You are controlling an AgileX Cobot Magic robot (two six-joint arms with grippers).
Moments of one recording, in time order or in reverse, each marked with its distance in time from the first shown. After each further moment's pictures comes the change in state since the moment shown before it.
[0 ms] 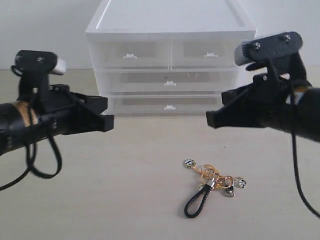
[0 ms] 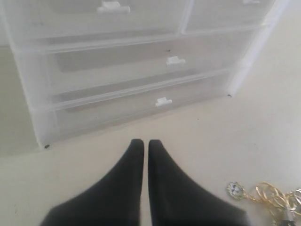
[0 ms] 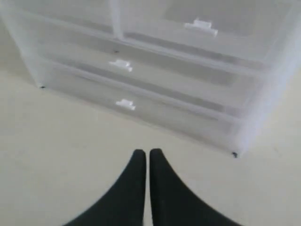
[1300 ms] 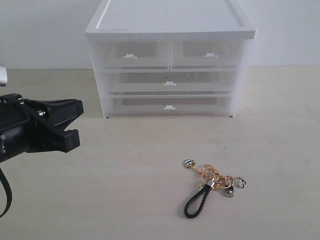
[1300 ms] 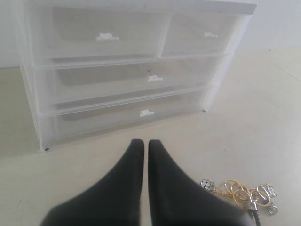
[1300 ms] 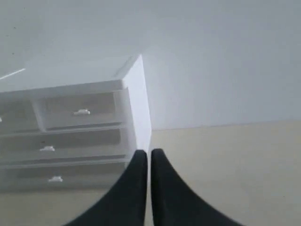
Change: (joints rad) left arm -0.029 -0.295 0.179 -0.035 -0.012 0.002; right arm -0.410 -1.121 0.480 0.000 0.185 0.054
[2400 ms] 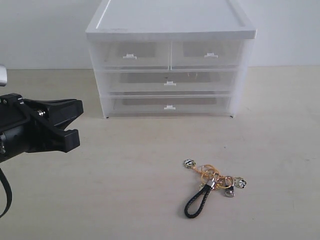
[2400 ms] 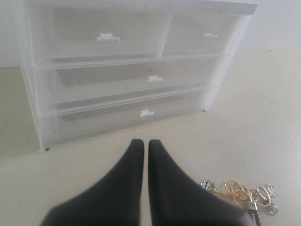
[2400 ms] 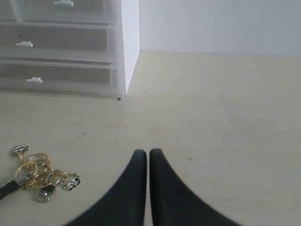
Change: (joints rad) left arm 0.000 0.000 0.000 0.000 -0.002 0.000; right arm -0.015 -0.184 0.083 -0.375 0.365 0.243
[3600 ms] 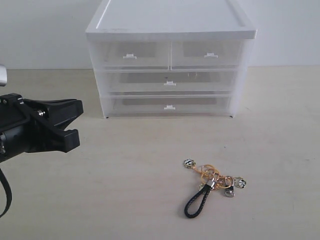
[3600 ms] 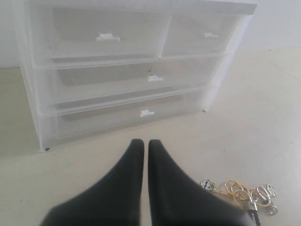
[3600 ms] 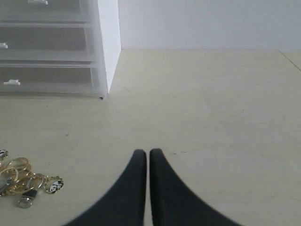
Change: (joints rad) left arm 0.000 -0.002 0.000 0.000 0.000 0.000; right arm -0.074 0.000 0.000 0.002 0.010 0.005
